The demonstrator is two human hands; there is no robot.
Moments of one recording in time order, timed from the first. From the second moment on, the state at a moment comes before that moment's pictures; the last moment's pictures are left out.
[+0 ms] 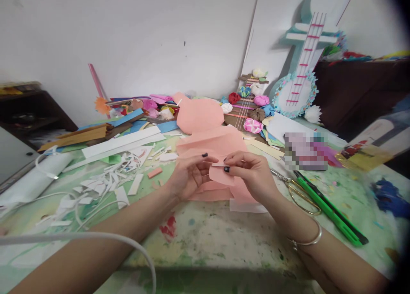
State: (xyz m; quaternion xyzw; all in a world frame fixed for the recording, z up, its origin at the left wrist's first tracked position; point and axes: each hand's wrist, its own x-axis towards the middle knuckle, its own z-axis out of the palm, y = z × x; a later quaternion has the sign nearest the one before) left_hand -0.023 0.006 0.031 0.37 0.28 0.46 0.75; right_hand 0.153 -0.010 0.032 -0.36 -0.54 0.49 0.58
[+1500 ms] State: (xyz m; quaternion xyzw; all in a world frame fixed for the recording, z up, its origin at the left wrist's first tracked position) left_hand -0.028 0.014 0.029 0.42 0.30 0.42 0.74; right_hand 0.162 -0.008 0.037 -0.34 -0.49 0.66 0.47
